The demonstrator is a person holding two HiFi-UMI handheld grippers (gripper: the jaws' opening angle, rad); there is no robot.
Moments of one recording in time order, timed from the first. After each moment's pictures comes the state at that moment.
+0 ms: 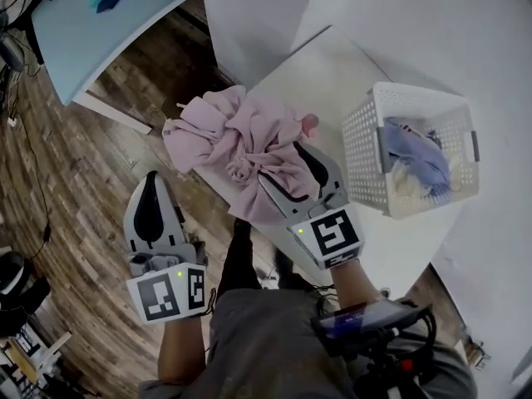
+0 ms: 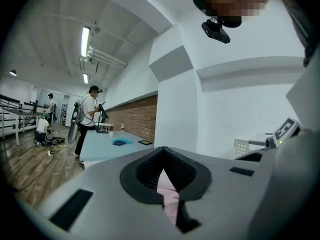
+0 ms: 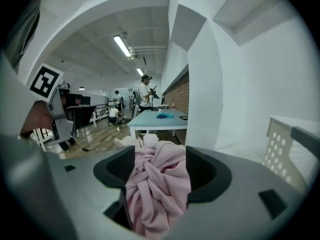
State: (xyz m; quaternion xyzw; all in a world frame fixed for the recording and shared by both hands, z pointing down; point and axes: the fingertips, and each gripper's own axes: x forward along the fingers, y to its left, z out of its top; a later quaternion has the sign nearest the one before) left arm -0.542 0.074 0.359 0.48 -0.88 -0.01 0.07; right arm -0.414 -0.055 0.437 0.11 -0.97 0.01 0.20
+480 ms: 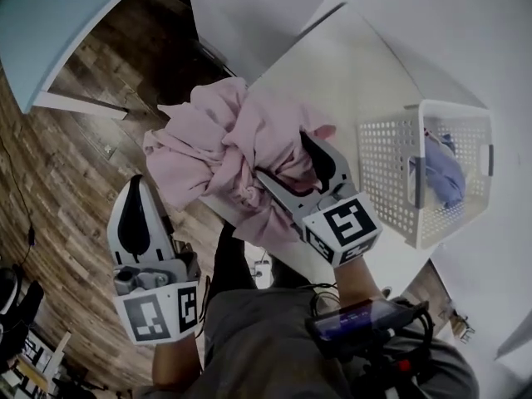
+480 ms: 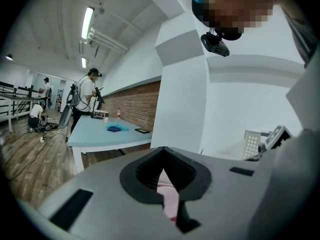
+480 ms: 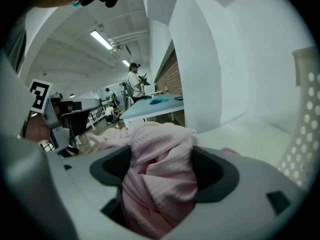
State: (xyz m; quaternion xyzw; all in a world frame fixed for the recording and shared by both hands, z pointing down) left arm -0.604 0.034 0.426 0.50 -0.86 -0.02 0.13; right arm -0.461 -0.097 0.517 0.12 -0.95 0.12 0.27
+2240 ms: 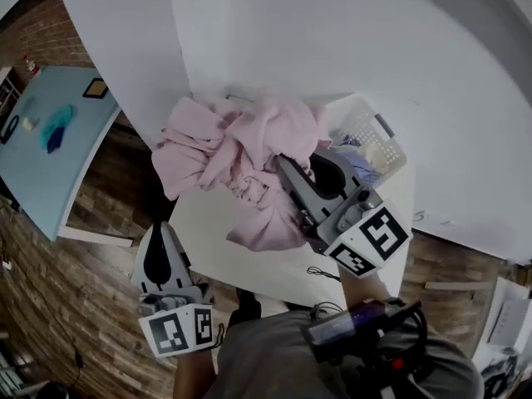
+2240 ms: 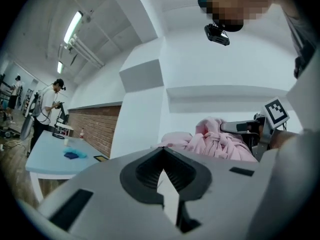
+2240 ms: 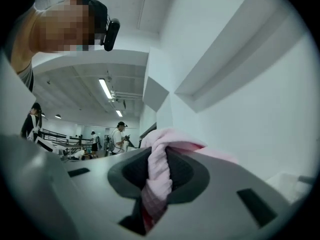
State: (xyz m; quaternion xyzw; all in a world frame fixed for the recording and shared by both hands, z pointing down) left arm -0.483 -0.014 0.273 0.63 -0.77 -0.08 0.02; right arm -0.321 -0.137 0.206 0.24 -0.97 0.01 -0.05
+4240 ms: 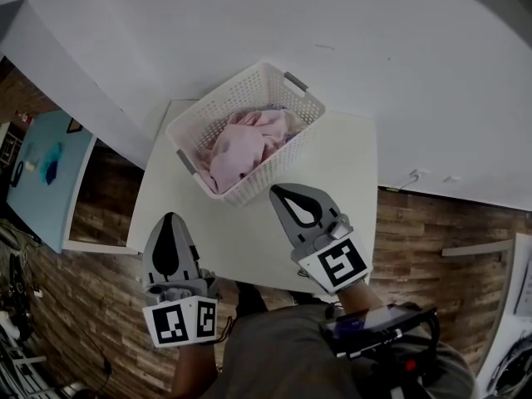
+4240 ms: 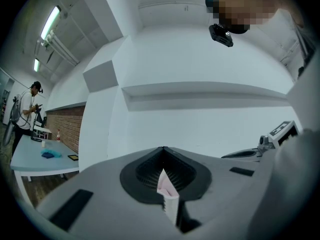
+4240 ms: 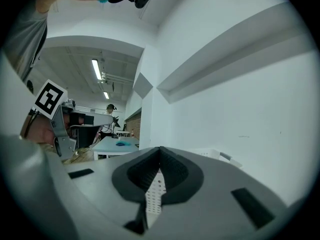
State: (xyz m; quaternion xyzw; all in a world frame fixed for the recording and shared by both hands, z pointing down) left arm -0.223 -0.020 0.254 0.71 -0.70 -0.03 -0.01; right arm -0.074 -0.077 0.299 0.34 -0.94 -0.03 0.03
